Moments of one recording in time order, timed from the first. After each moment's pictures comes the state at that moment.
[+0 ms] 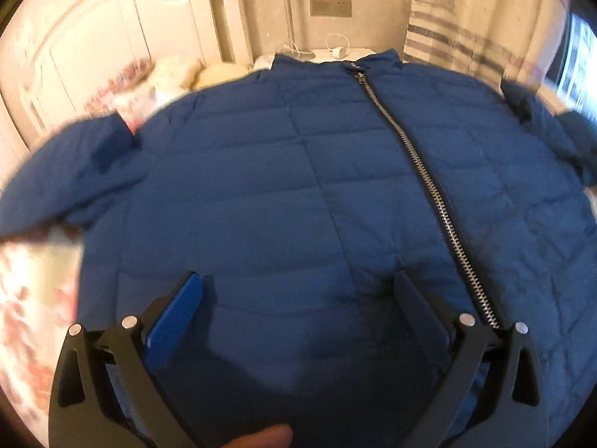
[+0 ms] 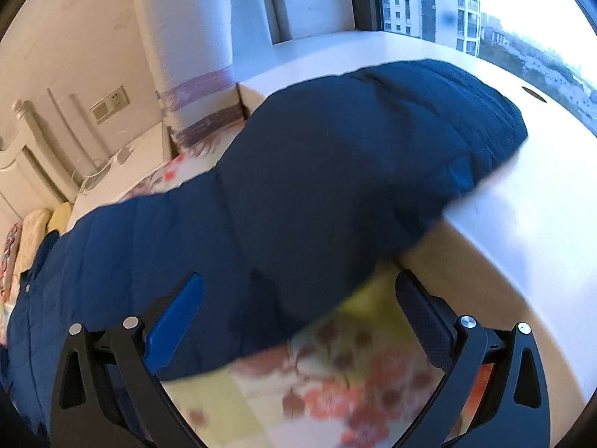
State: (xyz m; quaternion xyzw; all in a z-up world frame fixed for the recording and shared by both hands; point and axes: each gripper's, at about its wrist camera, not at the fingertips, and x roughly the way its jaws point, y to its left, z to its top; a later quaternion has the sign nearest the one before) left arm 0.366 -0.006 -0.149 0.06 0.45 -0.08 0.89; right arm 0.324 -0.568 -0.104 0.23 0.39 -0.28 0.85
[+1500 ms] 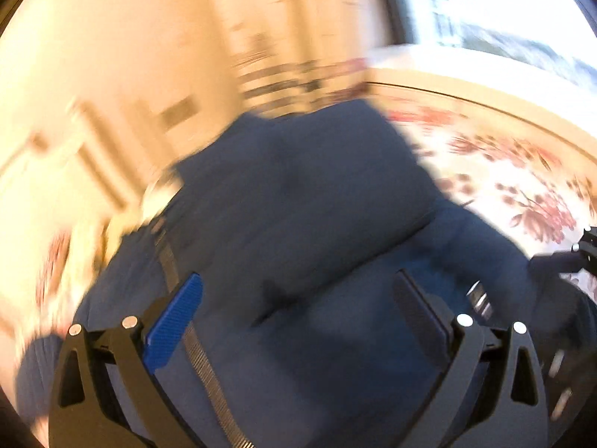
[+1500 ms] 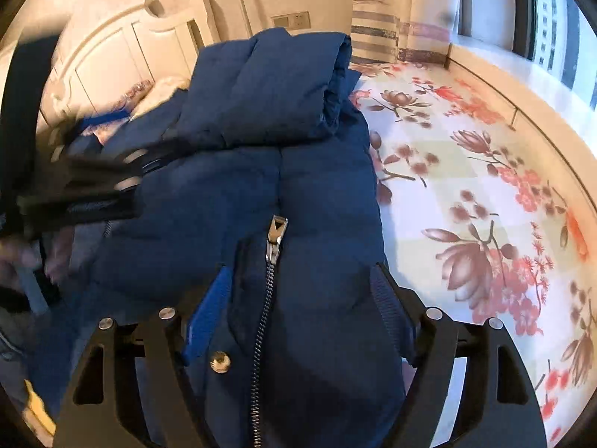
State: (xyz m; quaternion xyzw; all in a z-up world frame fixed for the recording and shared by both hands) left arm 0.314 -0.230 -0.096 0.28 0.29 -0.28 0.87; right arm 0.186 -0.315 -0.113 0.10 0.44 -0.03 0.89
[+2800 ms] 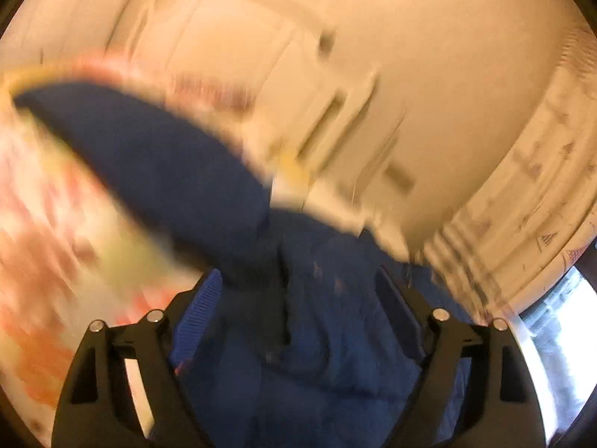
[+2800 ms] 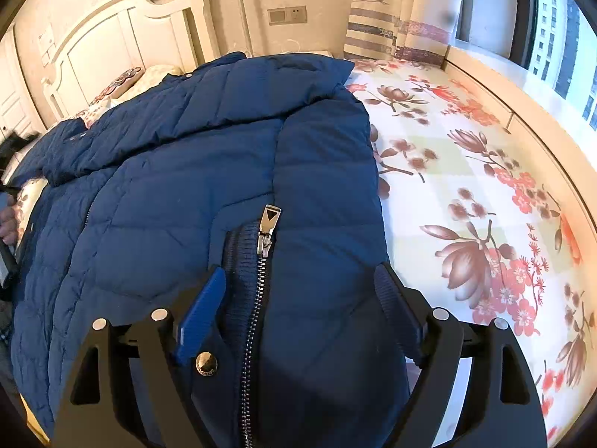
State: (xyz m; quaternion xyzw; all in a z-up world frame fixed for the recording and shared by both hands) left arm 0.326 0.139 -0.064 -0.24 0.21 -0.01 0.95; right arm 0.200 -0.311 -0.124 0.08 0.45 -0.05 0.89
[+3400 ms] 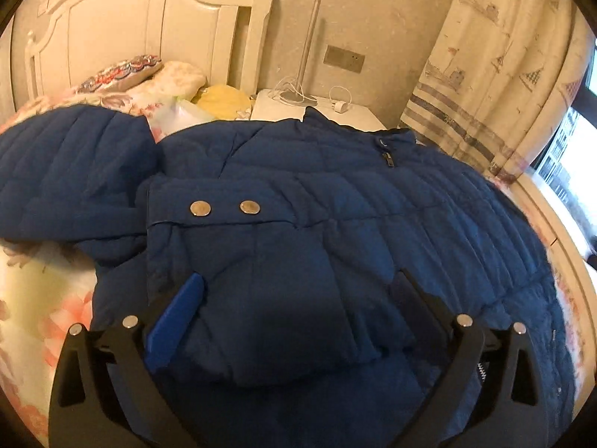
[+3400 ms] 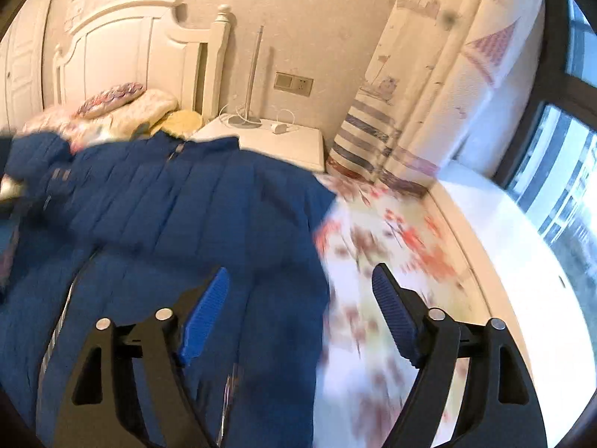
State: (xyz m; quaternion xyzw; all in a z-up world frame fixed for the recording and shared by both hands) left arm 0.396 0.052 -0.121 -0.07 0.38 -0.12 0.91; right arm 0.308 -0.326 -0.041 -0.02 0.37 -0.08 0.93
